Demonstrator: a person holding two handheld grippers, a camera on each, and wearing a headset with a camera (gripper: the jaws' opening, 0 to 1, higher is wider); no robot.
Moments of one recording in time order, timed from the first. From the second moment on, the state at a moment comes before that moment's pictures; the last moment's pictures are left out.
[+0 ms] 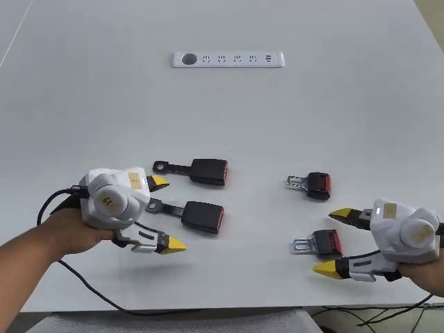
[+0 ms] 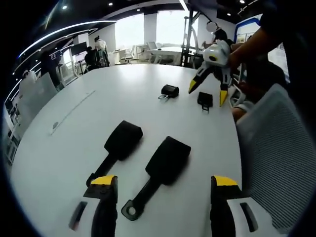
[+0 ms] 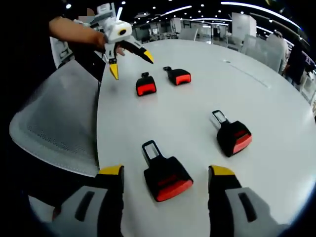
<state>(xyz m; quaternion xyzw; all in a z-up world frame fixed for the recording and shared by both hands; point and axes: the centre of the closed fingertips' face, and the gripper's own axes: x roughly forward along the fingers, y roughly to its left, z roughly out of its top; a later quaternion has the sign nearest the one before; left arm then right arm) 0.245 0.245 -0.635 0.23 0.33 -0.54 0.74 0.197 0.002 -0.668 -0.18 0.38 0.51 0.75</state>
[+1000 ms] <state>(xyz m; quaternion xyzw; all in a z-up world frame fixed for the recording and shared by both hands) 0.252 0.223 -0.677 0.33 0.33 -0.63 0.62 0.187 -0.004 -0.670 -0.24 0.39 0.60 0.65</state>
